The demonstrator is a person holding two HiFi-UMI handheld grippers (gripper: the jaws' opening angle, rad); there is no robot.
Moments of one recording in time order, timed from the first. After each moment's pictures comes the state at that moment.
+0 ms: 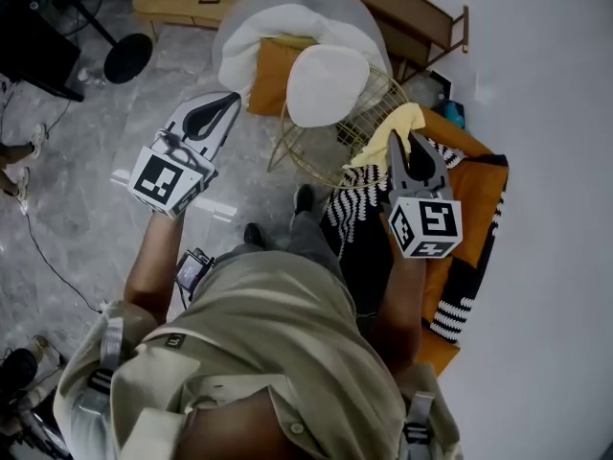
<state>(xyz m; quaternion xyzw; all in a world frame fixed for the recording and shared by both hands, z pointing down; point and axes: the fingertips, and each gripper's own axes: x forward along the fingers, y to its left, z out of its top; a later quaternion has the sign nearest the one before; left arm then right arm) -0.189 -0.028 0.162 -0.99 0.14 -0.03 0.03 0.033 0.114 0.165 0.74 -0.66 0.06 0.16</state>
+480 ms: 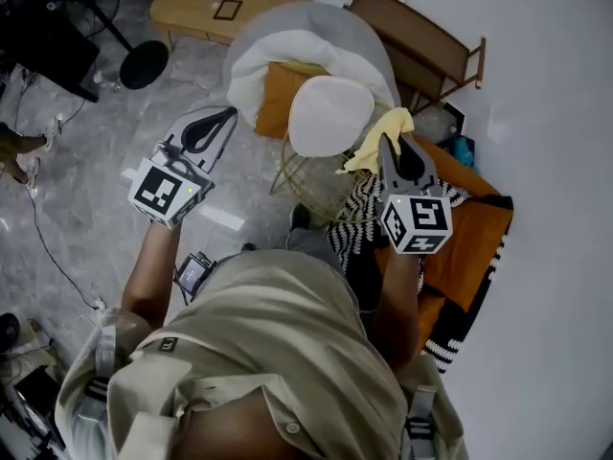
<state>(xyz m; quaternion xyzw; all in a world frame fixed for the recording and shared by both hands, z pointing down) -0.143 -0.075 0.165 -0.98 0.19 -0.05 0.05 0.099 0.029 0.192 0.70 -0.70 0.08 0.13</state>
